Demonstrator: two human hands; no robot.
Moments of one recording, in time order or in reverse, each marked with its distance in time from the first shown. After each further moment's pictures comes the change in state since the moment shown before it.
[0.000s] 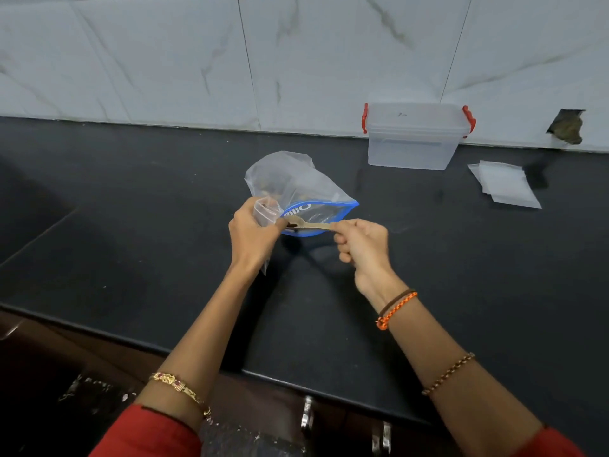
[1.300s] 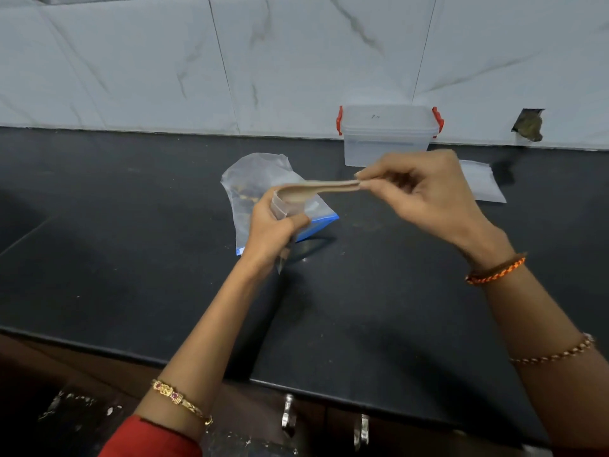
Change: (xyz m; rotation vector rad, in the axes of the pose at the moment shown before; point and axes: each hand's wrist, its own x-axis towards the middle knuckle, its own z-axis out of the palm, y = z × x) left_hand -0.021 0.036 0.032 -0.332 -0.339 -0.080; right_hand -0.010 -0.088 -0.089 -0.754 -0.207 -1.172
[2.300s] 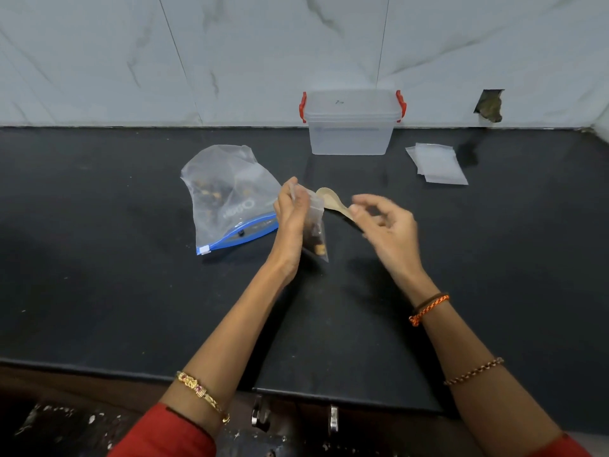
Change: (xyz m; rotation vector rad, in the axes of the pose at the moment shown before) left_hand -0.005 -0.018 0.078 -0.139 -0.103 -0.016; right_hand -0.074 0.054 0.037 0.308 0.275 0.731
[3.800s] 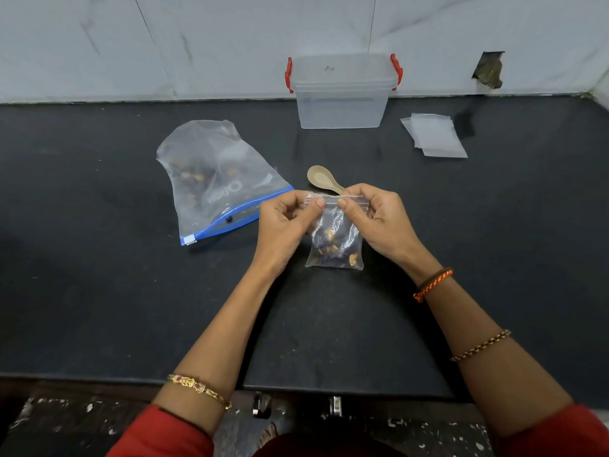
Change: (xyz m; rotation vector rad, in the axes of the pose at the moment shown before) left_hand 0.001 -0.020 -0.015 0.047 -0.103 0.171; right_hand 0.007 0.007 0.002 -0.096 -0.263 -0.164
